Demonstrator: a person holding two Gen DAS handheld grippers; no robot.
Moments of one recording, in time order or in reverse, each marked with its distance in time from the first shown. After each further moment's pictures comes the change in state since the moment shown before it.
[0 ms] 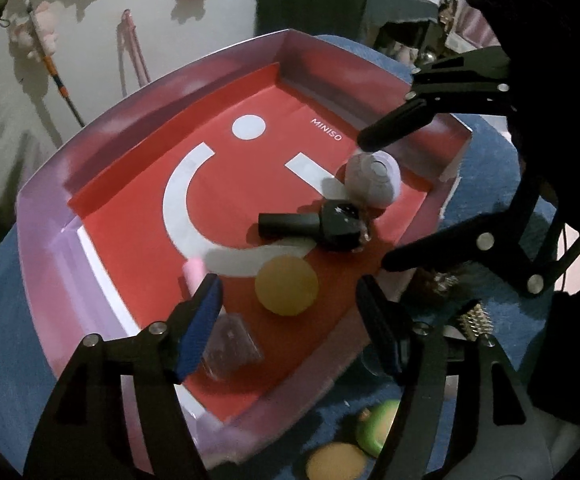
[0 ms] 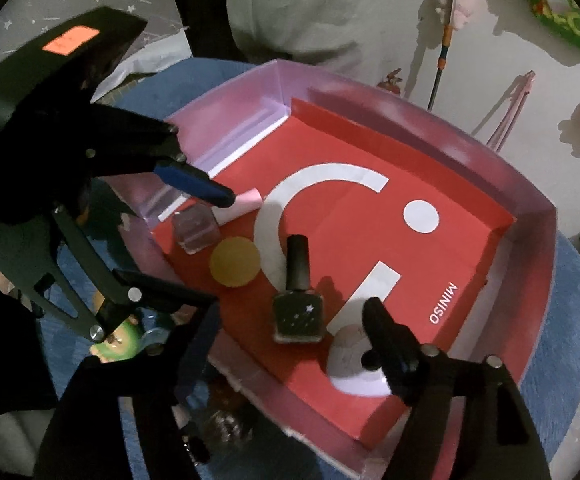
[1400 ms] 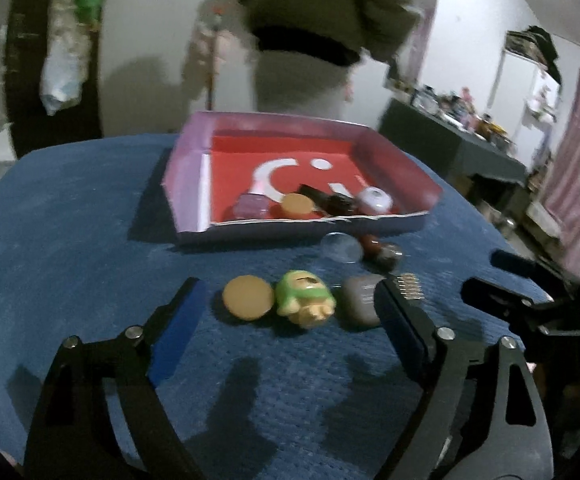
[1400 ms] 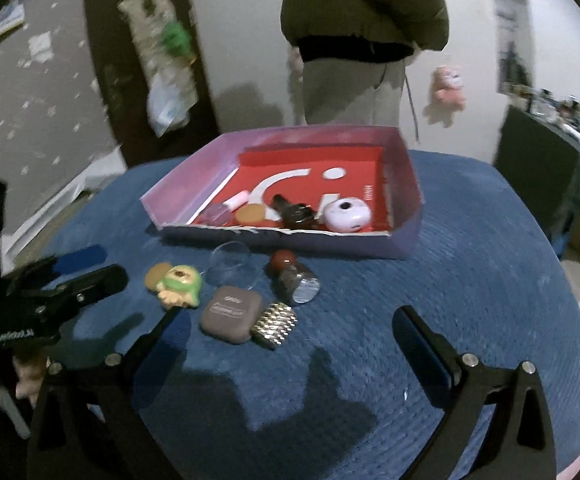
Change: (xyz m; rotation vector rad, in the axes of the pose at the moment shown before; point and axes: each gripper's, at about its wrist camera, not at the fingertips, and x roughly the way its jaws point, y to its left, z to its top) left arm -0.077 -0.101 -0.163 -0.498 -0.494 0.304; right arm -0.072 0.102 -0.165 0.417 -0.443 -0.284
